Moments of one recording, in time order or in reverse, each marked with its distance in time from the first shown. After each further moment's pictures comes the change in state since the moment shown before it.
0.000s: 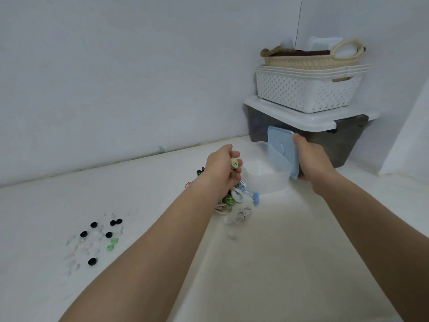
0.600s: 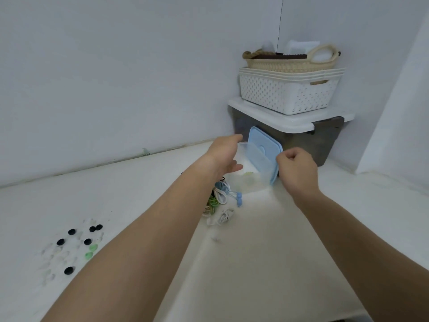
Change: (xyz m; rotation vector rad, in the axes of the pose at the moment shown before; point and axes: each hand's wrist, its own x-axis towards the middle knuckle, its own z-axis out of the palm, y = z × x) left_hand 0.013 0.019 0.044 0.311 -0.099 0.063; right_hand -0.018 0.019 -0.005 -0.144 0.199 -0.187
